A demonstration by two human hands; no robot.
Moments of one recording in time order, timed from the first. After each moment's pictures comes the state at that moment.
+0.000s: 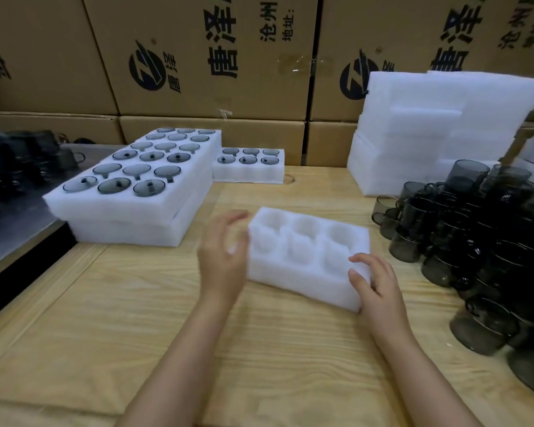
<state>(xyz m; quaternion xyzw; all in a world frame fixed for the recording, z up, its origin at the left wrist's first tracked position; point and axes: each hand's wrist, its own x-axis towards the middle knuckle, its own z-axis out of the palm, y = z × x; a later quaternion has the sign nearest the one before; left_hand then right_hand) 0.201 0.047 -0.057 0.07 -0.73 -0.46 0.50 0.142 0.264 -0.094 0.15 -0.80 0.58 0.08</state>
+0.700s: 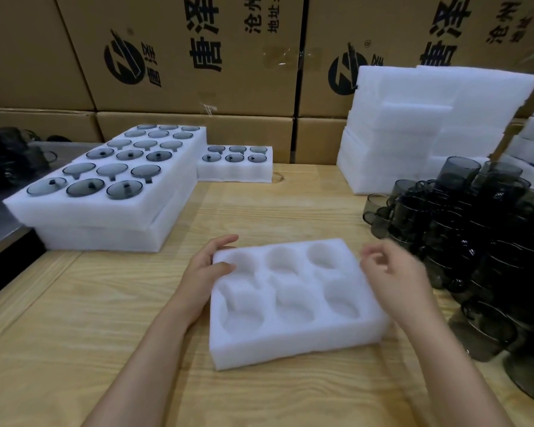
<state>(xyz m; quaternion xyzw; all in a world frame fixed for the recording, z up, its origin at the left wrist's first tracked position) 0.189 0.009 -0.092 0.09 -0.65 -0.74 0.14 0.124 0.281 -0.051 0.10 -0.87 0.46 0.11</state>
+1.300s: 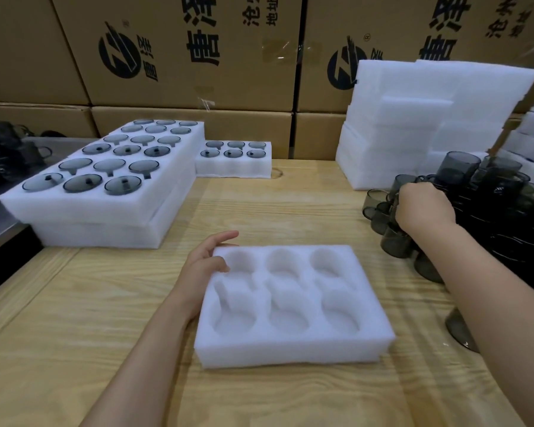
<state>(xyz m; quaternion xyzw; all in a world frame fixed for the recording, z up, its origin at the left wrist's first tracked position) 0.188 0.005 -0.088 0.10 -0.62 -0.77 0.11 0.029 0.291 0.007 0.03 -0.99 0.00 0.13</state>
